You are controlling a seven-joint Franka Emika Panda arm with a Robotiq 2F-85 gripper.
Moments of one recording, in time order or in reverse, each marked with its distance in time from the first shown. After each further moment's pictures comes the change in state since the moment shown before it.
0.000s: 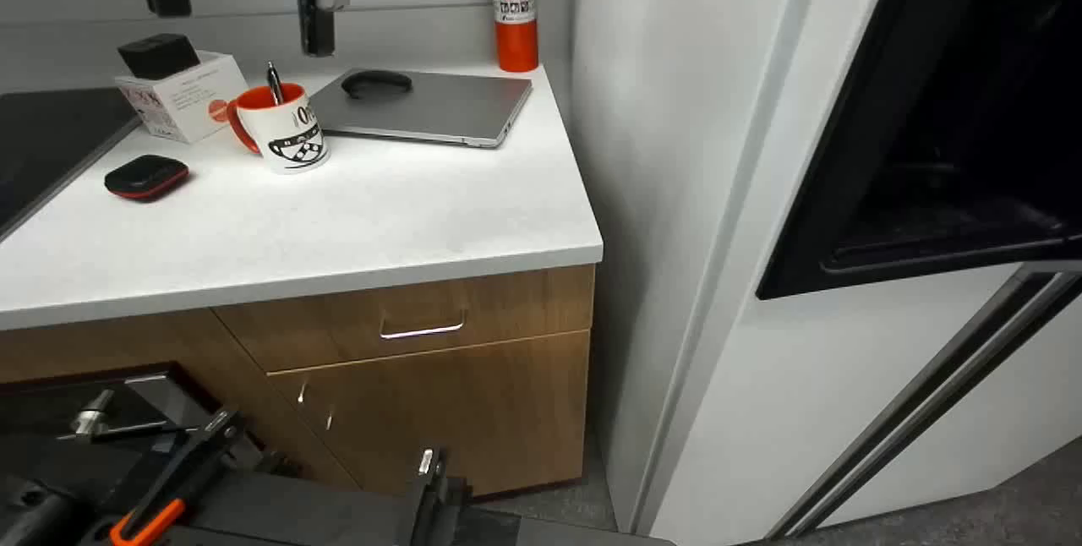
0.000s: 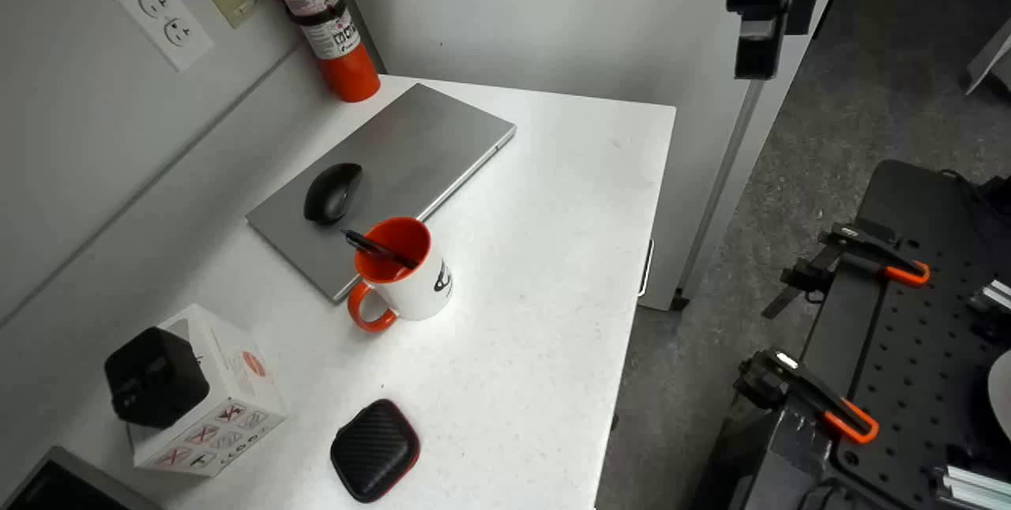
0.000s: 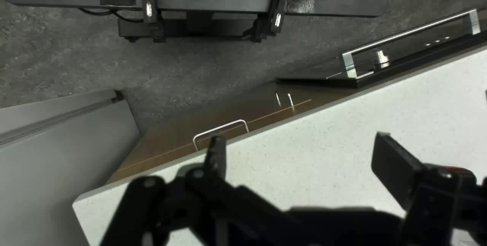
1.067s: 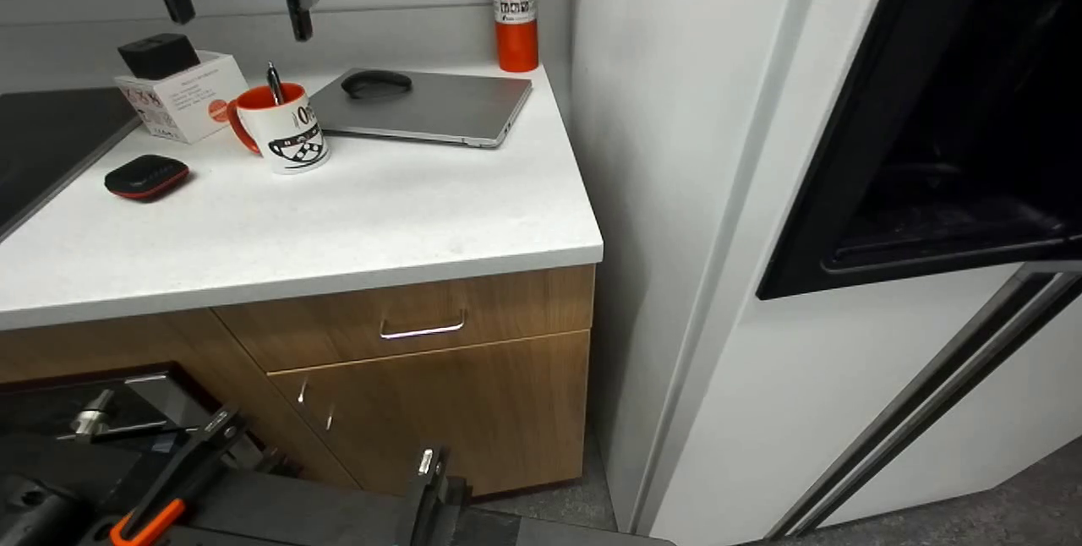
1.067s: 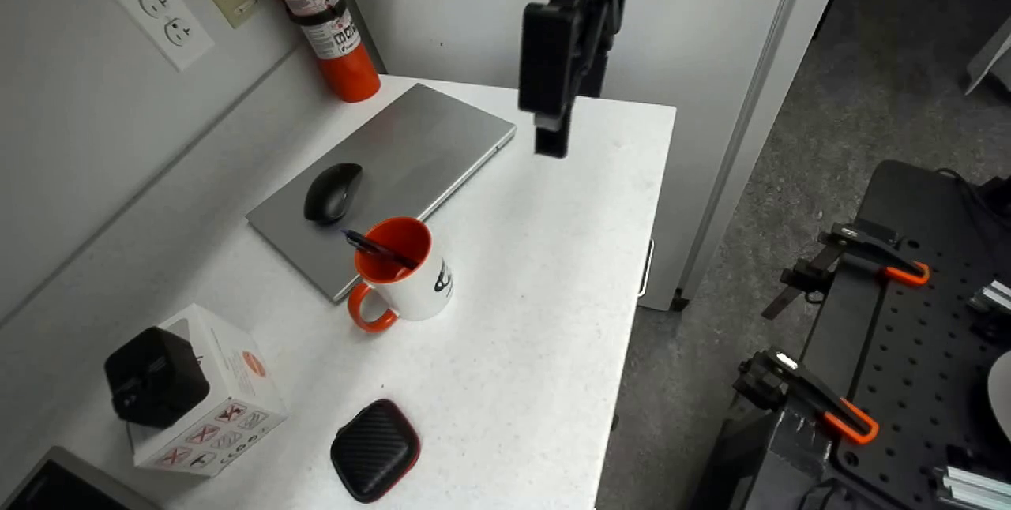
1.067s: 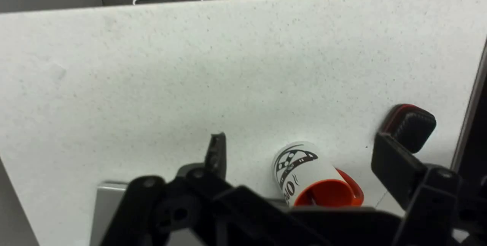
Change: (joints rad) arm 0.129 0.207 0.113 0.062 0.103 0.413 -0.105
